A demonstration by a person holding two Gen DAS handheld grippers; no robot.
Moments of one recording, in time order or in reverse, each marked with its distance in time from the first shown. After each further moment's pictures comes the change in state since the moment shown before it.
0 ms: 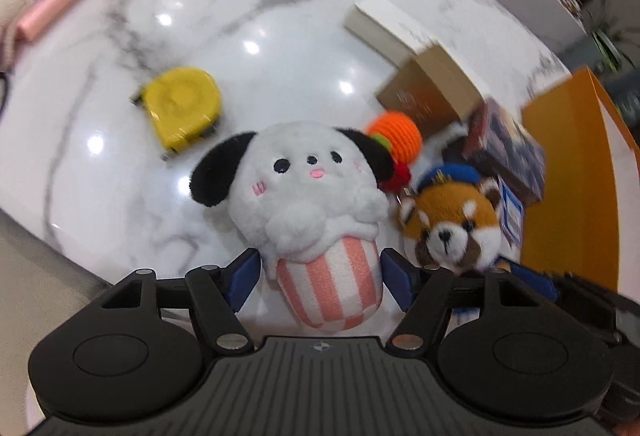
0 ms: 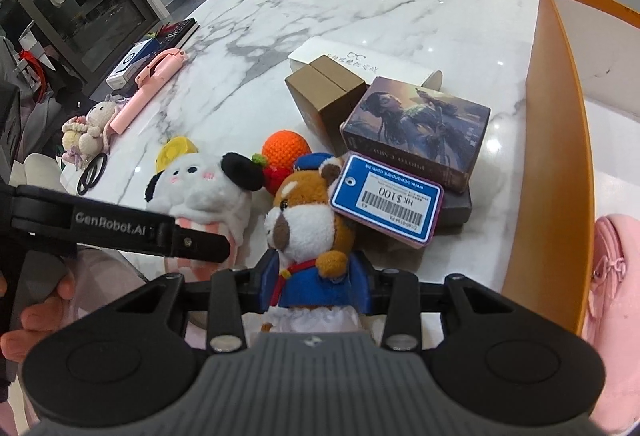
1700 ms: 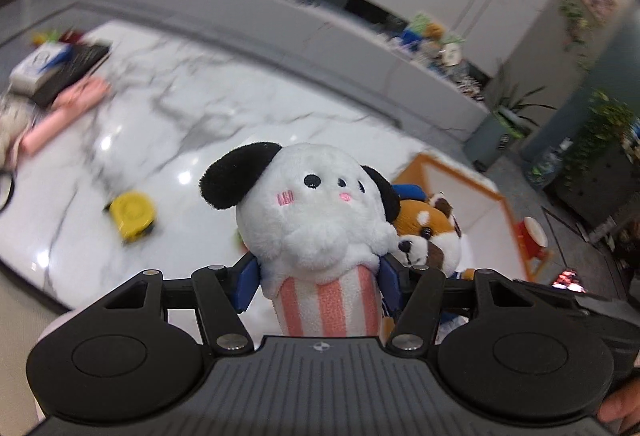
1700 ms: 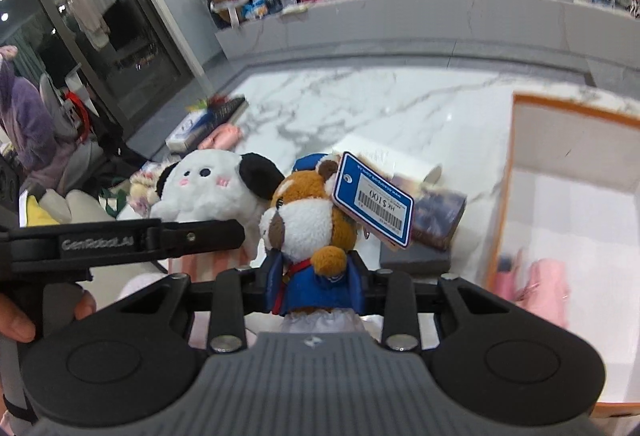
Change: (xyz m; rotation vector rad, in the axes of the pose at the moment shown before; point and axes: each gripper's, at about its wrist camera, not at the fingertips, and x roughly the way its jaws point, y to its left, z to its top) left arm -0.135 -0.062 -0.056 0.139 -0.403 -0.221; right arm -0.125 0.017 -0.005 -0.038 -0.223 0.071
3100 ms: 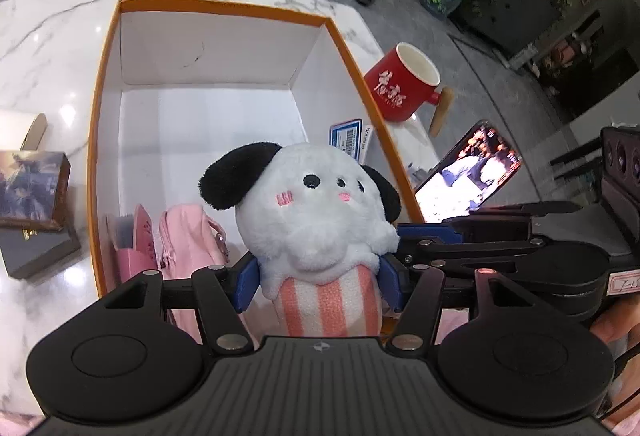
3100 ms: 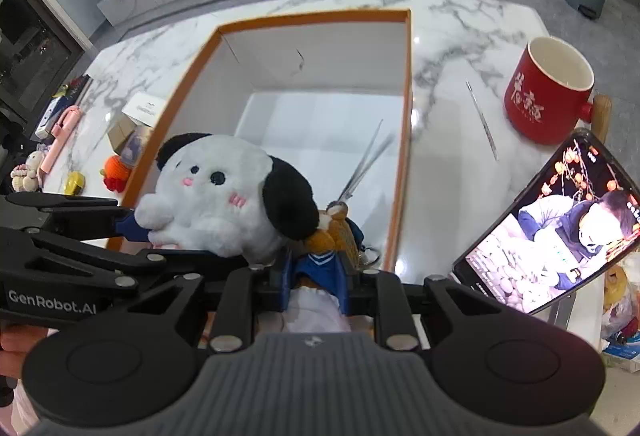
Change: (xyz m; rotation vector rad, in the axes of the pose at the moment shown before) left arm 0.196 -0.205 -0.033 0.306 0.466 -0.243; right arm -0.067 -0.228 -0.020 0.187 0.245 -0.253
